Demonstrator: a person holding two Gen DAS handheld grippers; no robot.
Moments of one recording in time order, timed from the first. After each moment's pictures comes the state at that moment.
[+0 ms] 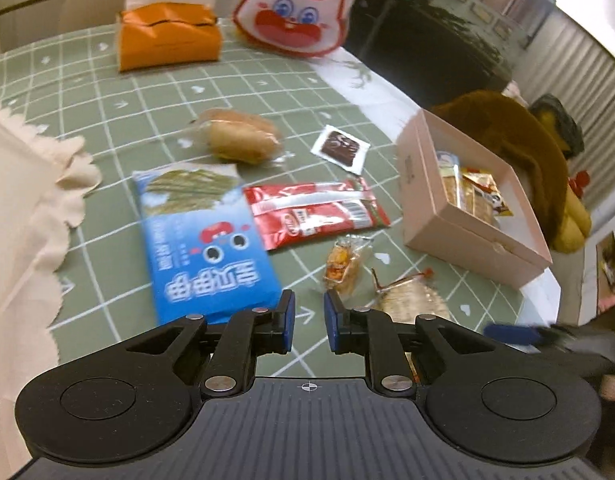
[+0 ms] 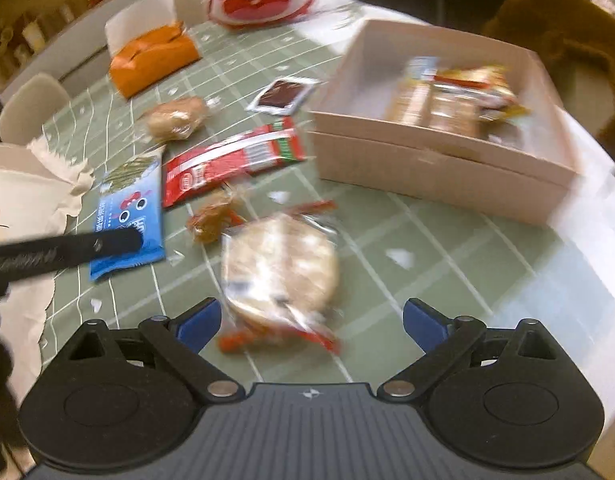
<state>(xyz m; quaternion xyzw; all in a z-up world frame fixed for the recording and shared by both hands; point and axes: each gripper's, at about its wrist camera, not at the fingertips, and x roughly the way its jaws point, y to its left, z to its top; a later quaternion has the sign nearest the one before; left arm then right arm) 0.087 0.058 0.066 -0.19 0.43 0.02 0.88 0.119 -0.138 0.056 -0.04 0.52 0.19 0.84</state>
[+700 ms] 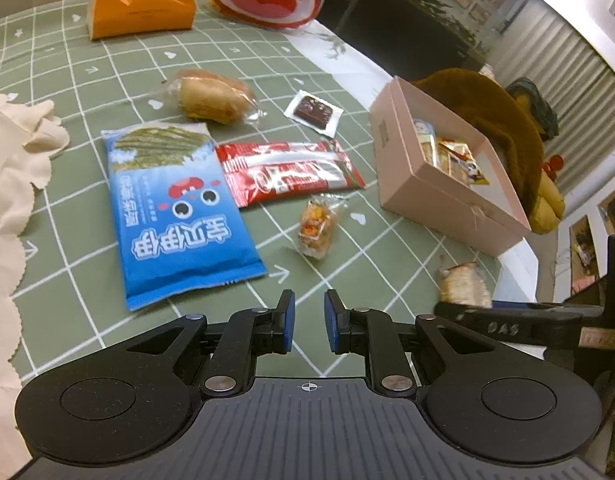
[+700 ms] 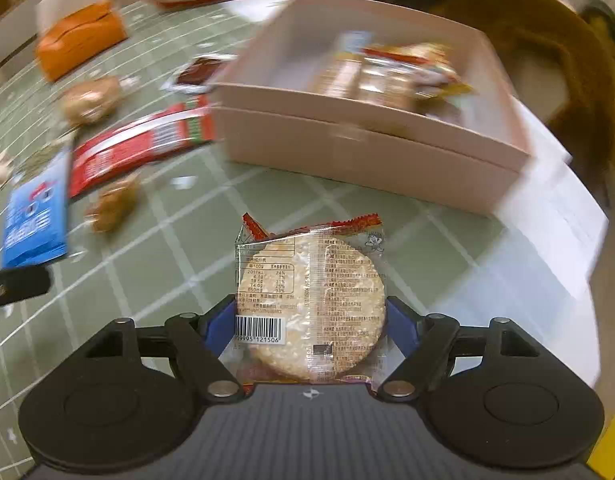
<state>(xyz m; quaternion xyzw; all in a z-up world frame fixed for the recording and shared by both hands) 0.076 0.048 0.043 -0.20 0.45 -0.04 0.87 0.124 -0.191 0.038 -0.05 0.53 0.08 0.84</state>
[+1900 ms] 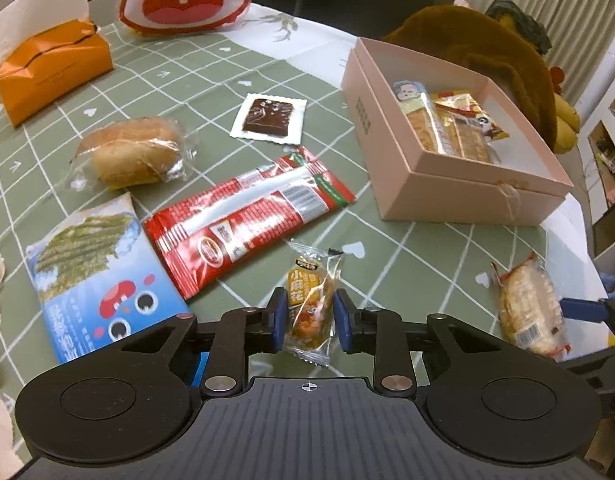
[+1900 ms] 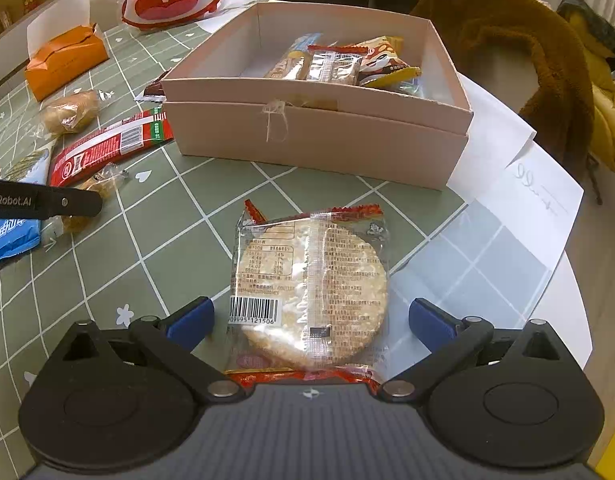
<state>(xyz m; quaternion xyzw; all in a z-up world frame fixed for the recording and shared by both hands) 0.156 0.006 0.030 -0.05 0.48 -0.06 0.87 0.105 -0.212 0.025 -0.04 0.50 0.08 0.86</state>
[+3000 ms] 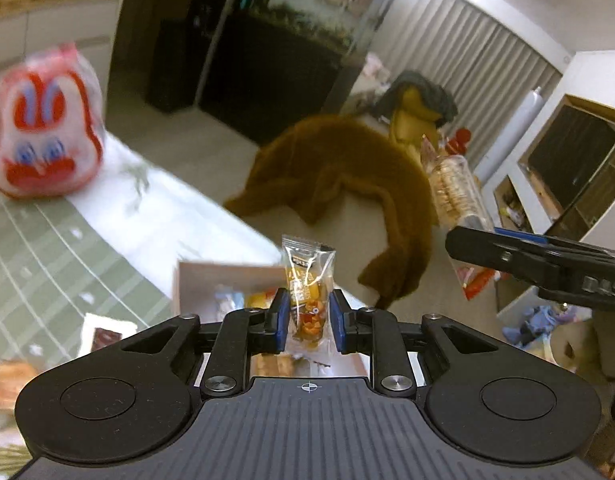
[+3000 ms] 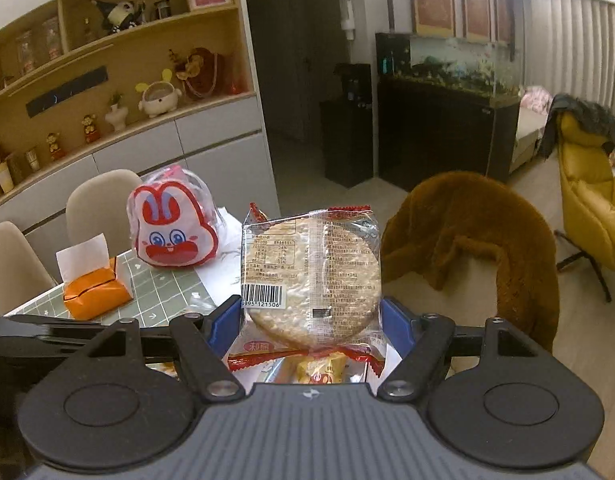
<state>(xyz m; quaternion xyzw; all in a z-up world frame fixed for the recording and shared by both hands) 0.289 -0.076 0.181 -0.13 0.40 -0.20 0.88 0.238 -0.289 0.261 0.02 0.34 0.12 0.93</state>
